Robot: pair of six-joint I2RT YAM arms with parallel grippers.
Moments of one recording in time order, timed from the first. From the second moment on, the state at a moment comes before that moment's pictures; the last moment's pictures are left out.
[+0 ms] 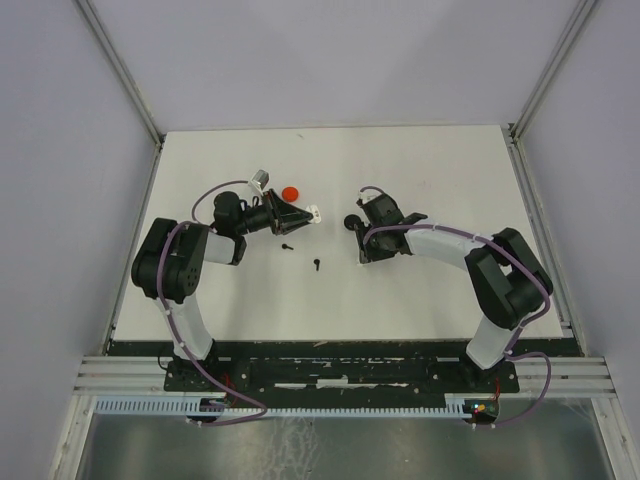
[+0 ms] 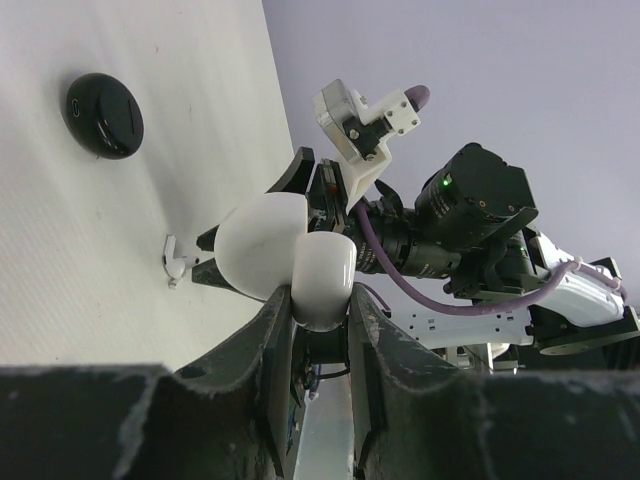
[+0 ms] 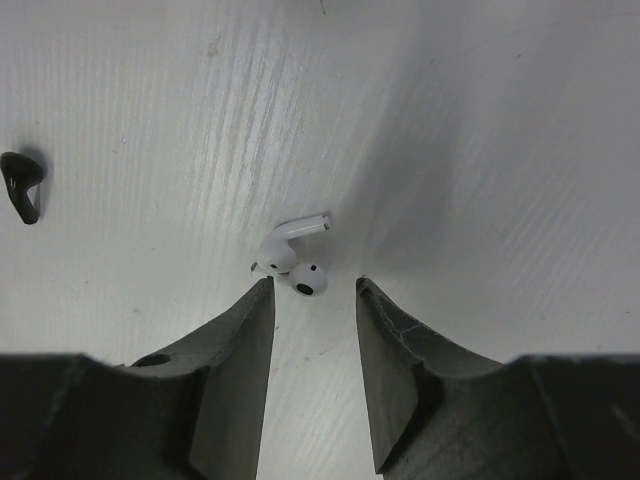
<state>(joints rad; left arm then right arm) -0.19 1.87 0.72 1.11 1.00 -1.29 0.59 1.74 1.03 -0.34 0.00 0.33</state>
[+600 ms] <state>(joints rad) -0.19 1.88 0.72 1.13 1.00 -1.29 0.59 1.76 1.03 -0.32 0.00 0.34</state>
